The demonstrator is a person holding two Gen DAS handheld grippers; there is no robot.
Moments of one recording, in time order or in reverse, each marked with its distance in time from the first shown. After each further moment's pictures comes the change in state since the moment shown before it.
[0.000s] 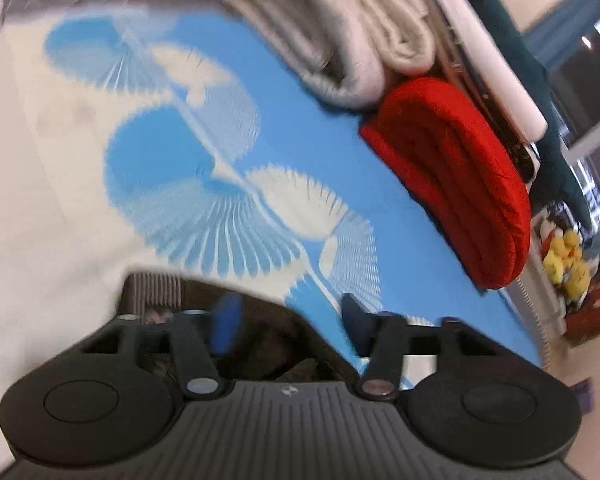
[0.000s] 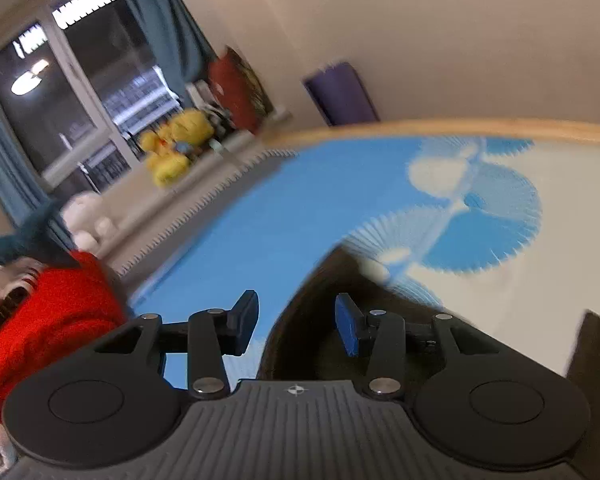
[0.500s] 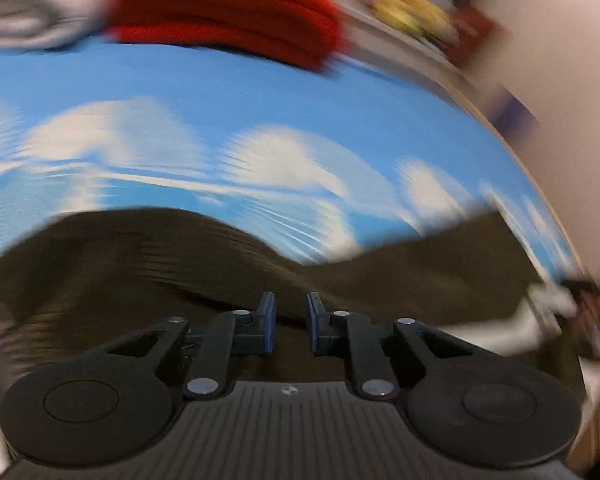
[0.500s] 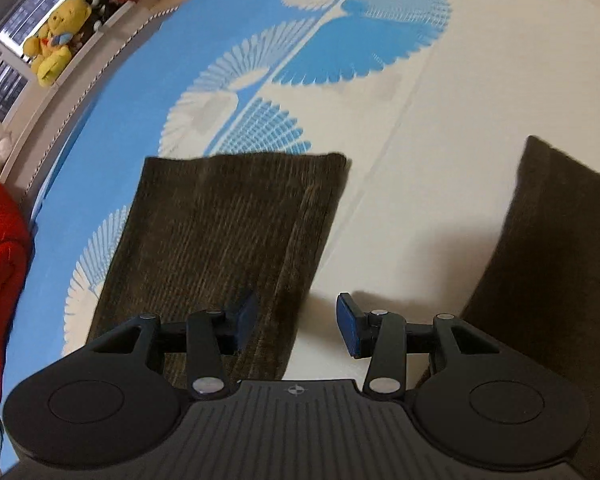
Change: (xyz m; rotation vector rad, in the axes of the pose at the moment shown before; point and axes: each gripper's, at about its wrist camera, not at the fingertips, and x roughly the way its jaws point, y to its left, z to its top) left arm 0.007 -0.106 -0.113 0.793 0.373 -0.333; right arm 0.085 -0.096 -0.057 0.137 0.444 -0.158
